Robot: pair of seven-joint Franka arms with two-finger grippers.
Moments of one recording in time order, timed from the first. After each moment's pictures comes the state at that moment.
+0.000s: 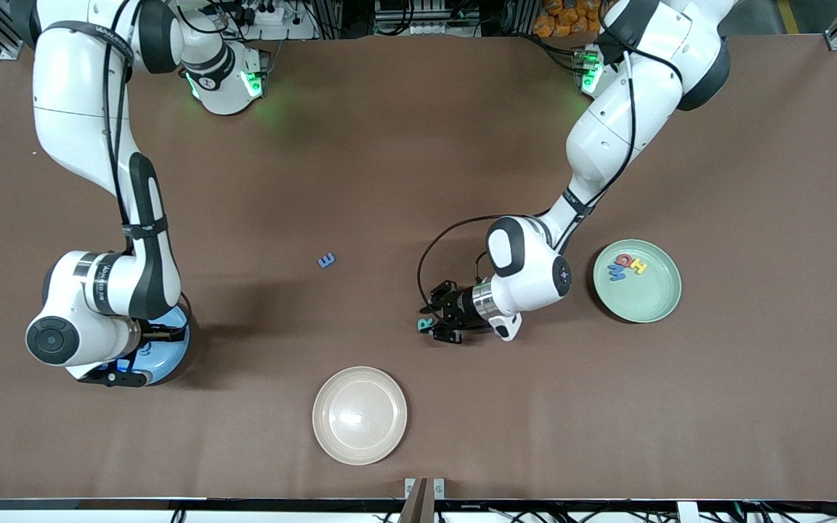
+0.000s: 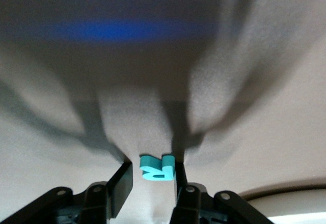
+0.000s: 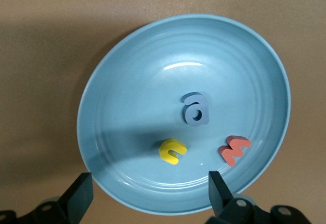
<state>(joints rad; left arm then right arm) -0.33 1.03 -0.38 -1.40 -0.84 2.71 -1.36 0.28 0.82 -0.40 -1.40 0.14 1.95 0.01</state>
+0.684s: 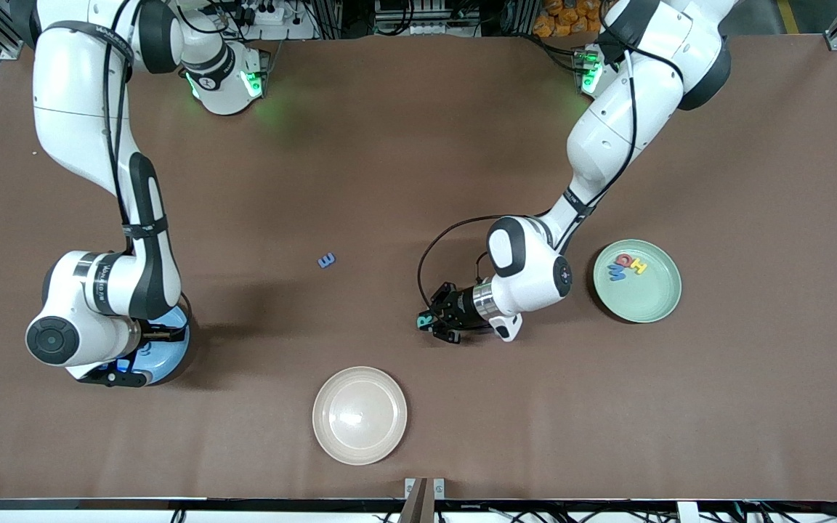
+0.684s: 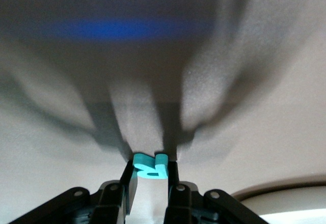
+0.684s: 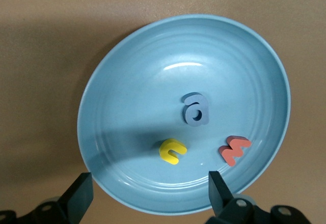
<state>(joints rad) -0.33 1.02 -0.38 -1.40 -0.84 2.70 -1.36 0.28 0.82 -0.40 -1.40 0.14 1.95 0.01</state>
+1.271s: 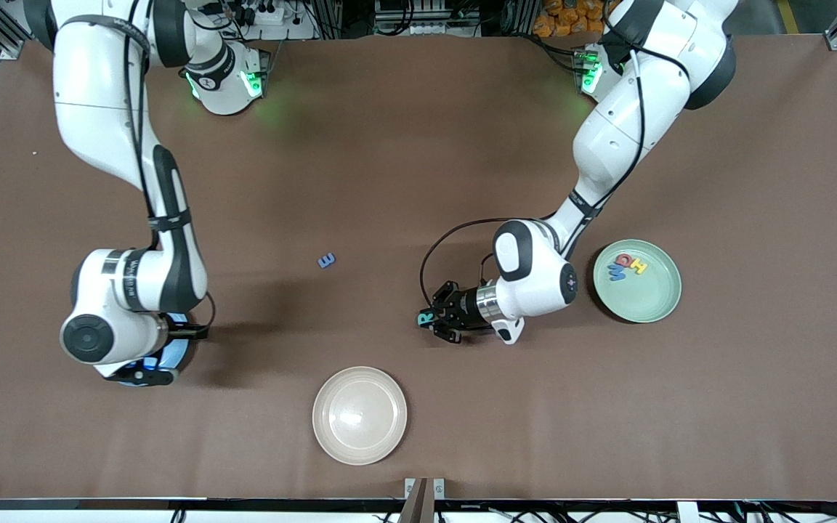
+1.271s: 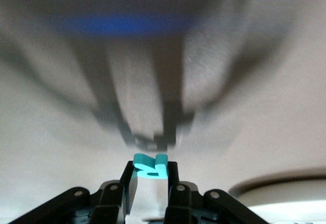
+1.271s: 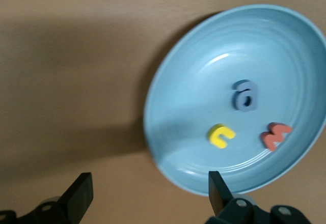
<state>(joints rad) -0.30 1.00 -0.37 -1.39 -0.84 2.59 -1.36 0.38 0.80 -0.40 -1.41 0.15 1.93 0.08</state>
